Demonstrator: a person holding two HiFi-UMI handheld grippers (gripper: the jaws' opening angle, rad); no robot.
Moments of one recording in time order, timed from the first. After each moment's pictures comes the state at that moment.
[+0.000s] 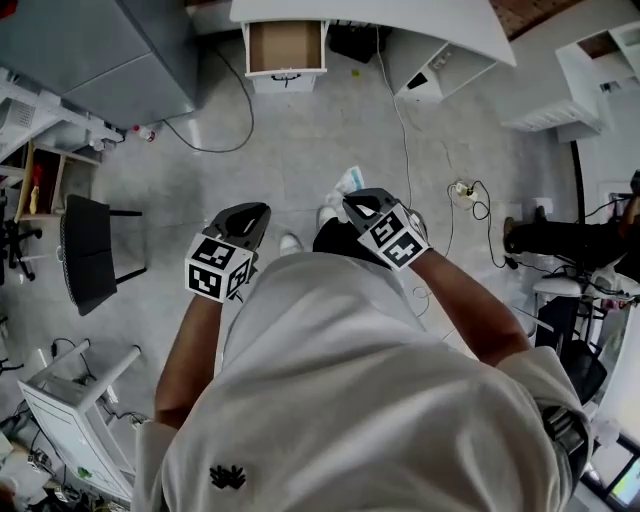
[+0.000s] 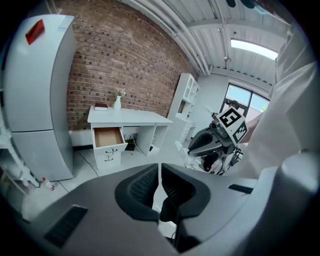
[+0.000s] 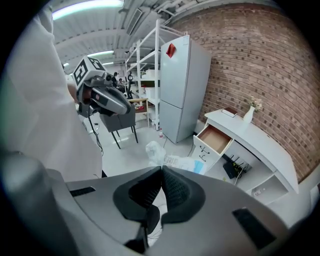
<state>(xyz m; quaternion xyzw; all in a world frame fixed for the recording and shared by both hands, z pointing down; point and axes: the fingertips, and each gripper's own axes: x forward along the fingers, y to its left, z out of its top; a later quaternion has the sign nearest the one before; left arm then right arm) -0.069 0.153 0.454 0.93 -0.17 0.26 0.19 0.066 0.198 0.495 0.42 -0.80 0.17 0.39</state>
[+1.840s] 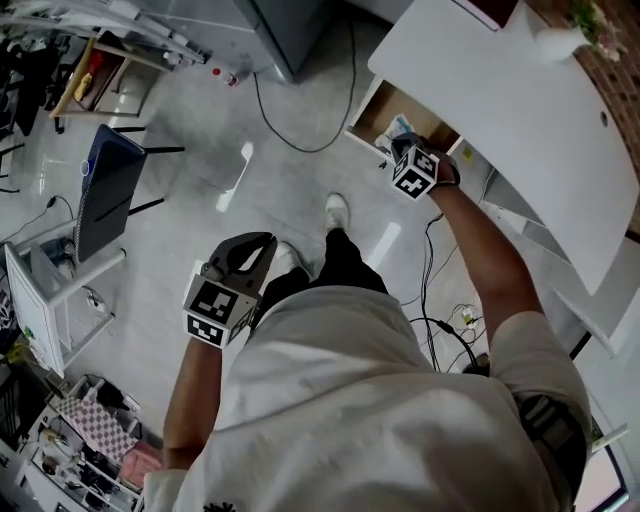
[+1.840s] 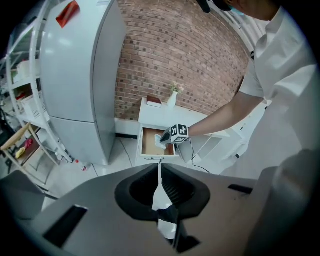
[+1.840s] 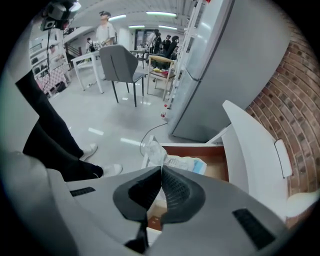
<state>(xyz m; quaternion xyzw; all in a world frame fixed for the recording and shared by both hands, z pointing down) -0.030 -0.250 0.482 0.80 -0.39 0.31 0.32 0.164 -0.461 0.730 0.14 -0.81 -0.03 0.57</state>
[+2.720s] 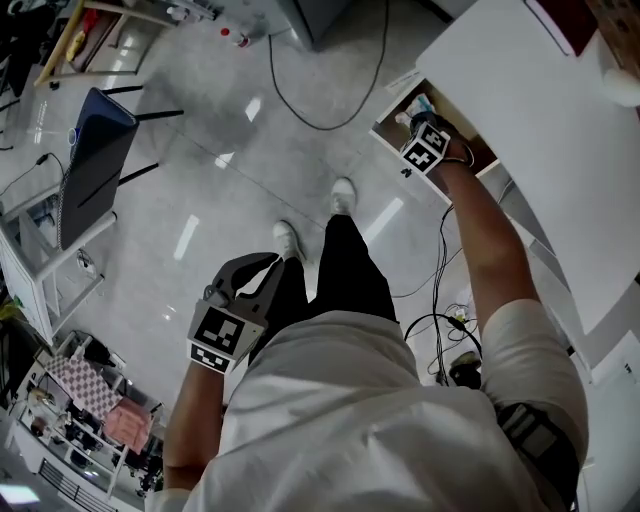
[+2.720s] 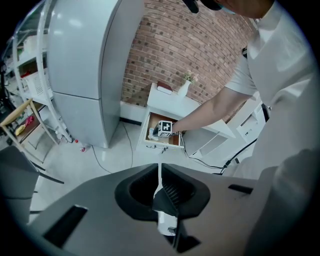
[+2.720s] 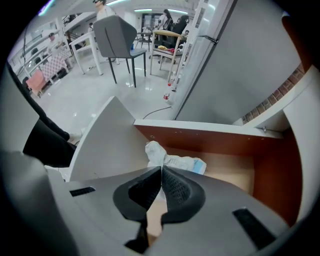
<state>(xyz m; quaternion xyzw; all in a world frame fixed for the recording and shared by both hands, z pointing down) -0.056 -0.288 0.578 0.76 -0.40 0.32 0.40 0.126 -0.563 0.918 0.10 -0.76 -0.03 0.64</state>
